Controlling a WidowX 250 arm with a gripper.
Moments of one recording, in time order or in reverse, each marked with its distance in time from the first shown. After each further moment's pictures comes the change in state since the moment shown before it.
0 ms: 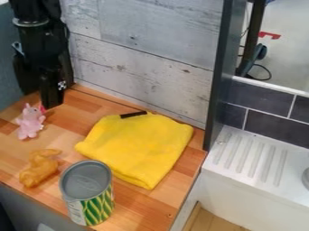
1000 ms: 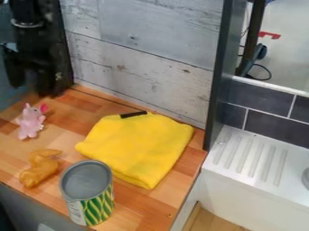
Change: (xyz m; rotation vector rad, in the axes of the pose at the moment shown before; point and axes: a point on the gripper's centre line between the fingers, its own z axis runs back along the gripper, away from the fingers) arm 0.018 0.068 -0.025 0.071 0.074 0.317
